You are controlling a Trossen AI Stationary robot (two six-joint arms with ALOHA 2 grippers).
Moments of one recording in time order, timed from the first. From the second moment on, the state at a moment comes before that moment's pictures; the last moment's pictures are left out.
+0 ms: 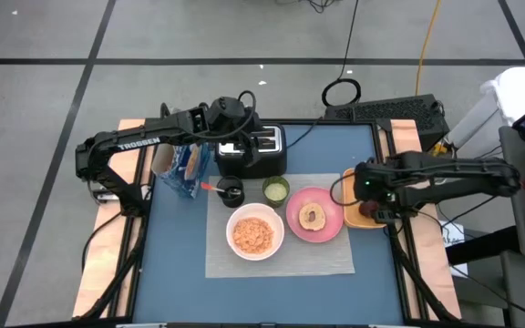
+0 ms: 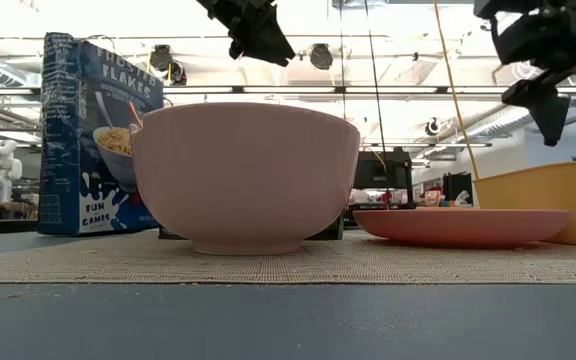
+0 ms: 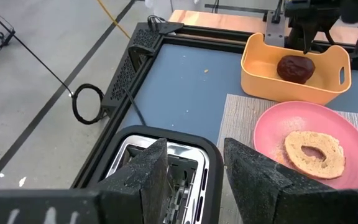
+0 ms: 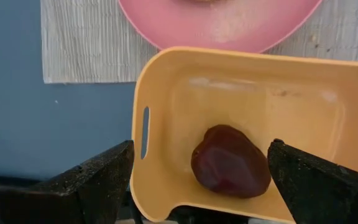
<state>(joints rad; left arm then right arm) 0.30 1.57 1.52 -0.52 -0.03 0.07 -0.06 0.90 0.81 -1.32 -0.18 -0.06</state>
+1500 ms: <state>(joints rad) 0.30 1.57 1.52 -0.52 -0.03 0.07 -0.06 1.13 0.78 -1.33 -0.02 -0.09</state>
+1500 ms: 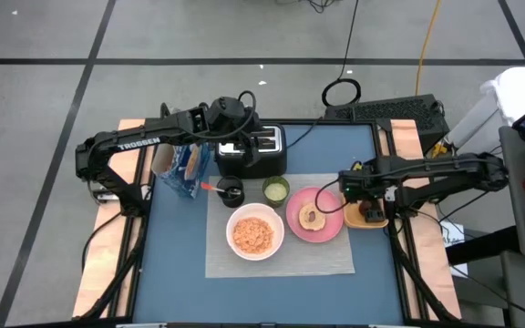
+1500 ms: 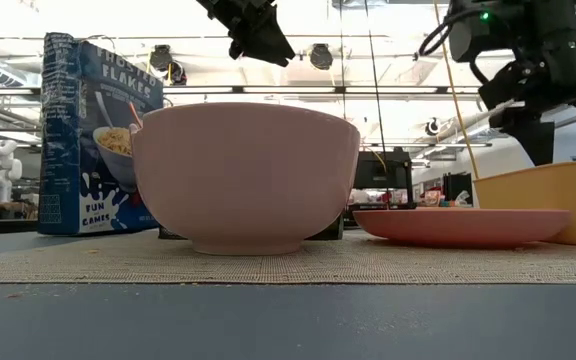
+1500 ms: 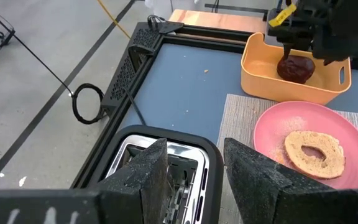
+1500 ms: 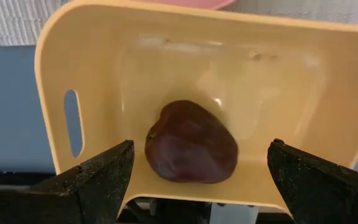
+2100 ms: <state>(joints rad) 0.30 1.57 1.52 -0.52 -0.03 0.07 -0.06 1.24 0.78 -1.33 0.04 -0.06</state>
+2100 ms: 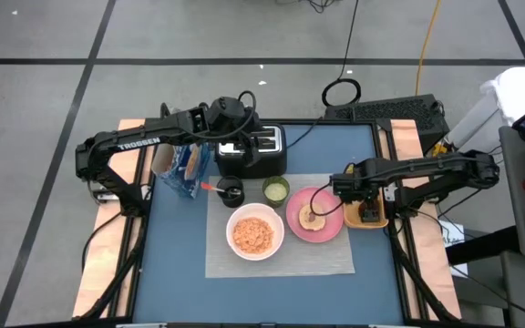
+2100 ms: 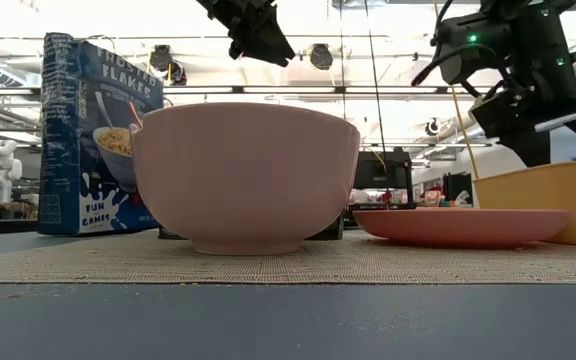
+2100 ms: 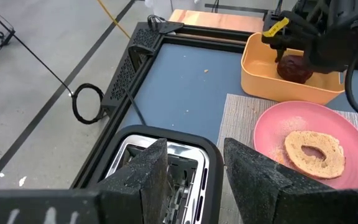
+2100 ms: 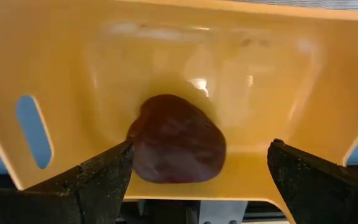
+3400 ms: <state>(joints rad) 0.30 1.57 1.52 -0.52 -0.03 0.07 -0.06 1.24 0.75 -1.42 -0.05 1.10</state>
